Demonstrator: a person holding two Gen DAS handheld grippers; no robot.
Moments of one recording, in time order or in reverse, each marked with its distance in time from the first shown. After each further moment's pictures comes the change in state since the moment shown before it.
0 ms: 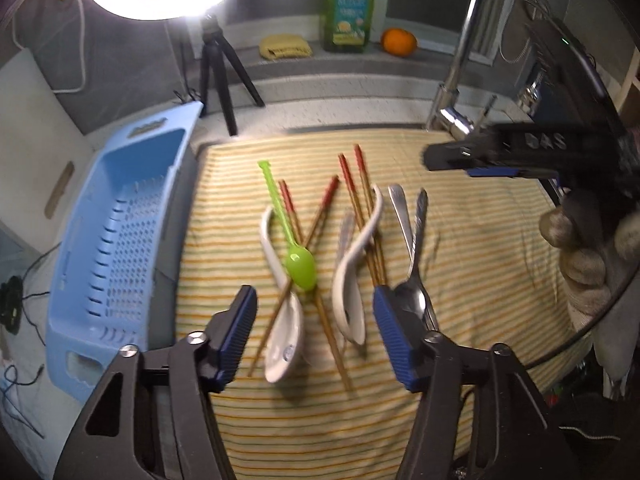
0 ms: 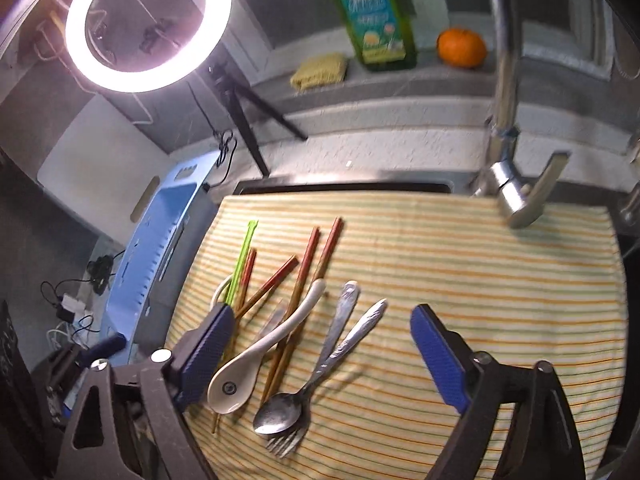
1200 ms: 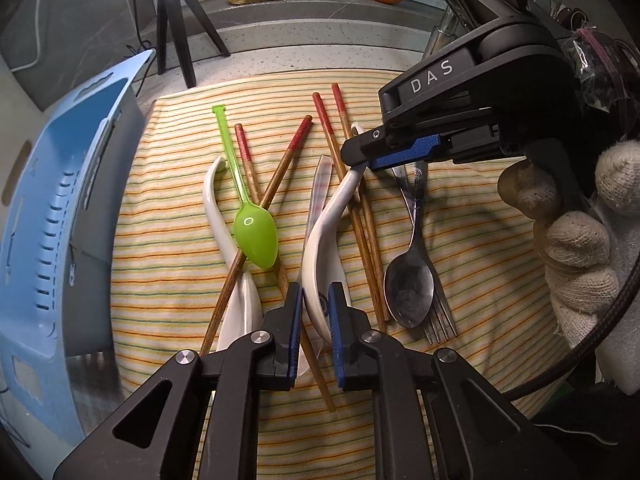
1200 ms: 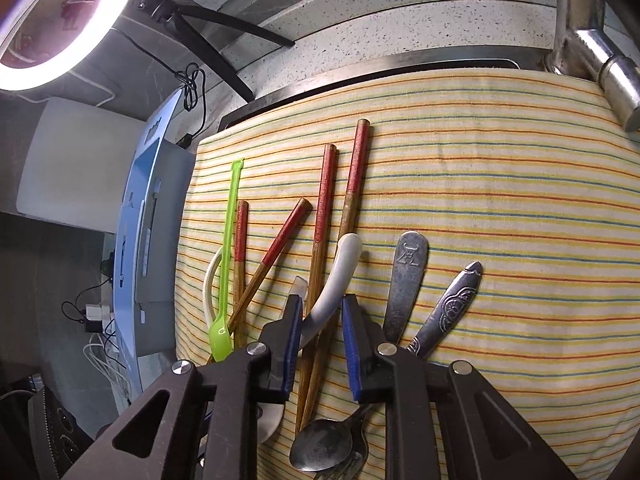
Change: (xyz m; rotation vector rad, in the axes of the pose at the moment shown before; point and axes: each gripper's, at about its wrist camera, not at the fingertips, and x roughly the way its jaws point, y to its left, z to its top) left arm 0.061 -0.007 -0.004 0.021 0.111 -0.058; right arm 0.094 -0.004 0.003 0.177 0.246 0.085
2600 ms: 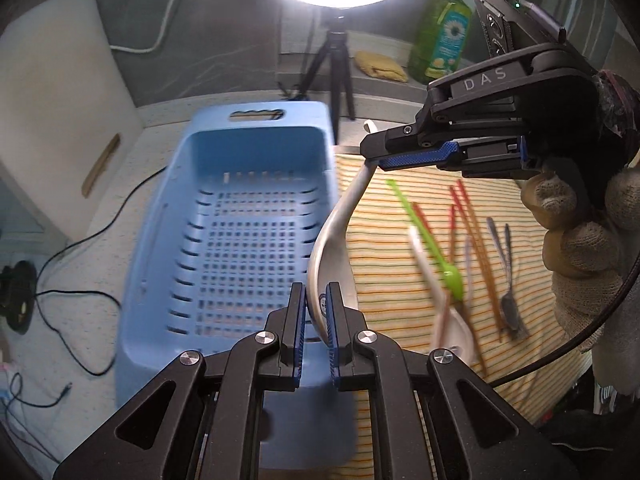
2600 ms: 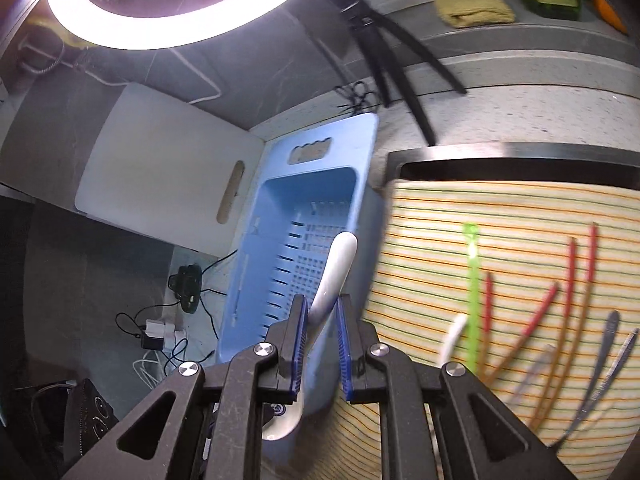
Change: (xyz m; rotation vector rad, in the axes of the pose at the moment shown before) left arm -0.079 0.162 -0.008 -0.126 -0.161 0.048; right arm 0.020 0.184 0.026 -0.101 -0.085 0.158
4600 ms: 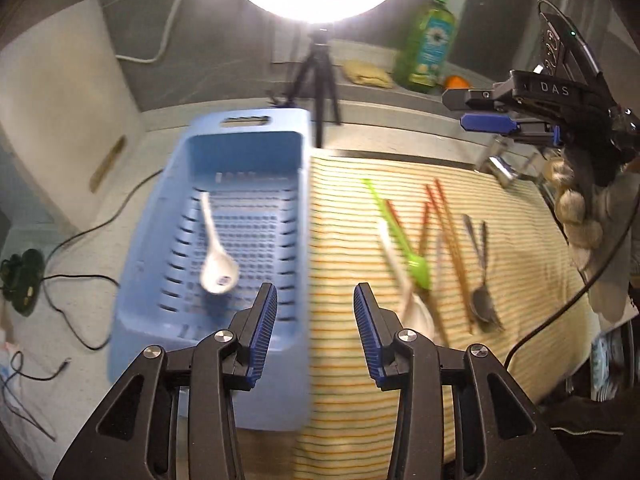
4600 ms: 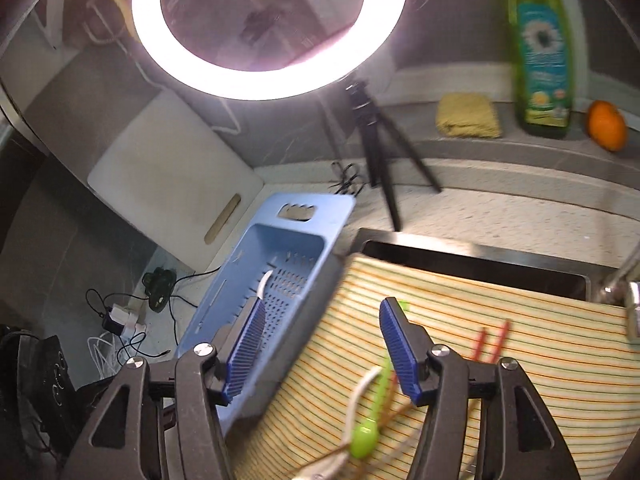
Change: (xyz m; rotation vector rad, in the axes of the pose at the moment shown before) left arm -0.028 -0.044 -0.009 -0.010 -0.024 -0.010; right arm -0.103 -0.036 0.001 -0.255 -0.209 -0.099
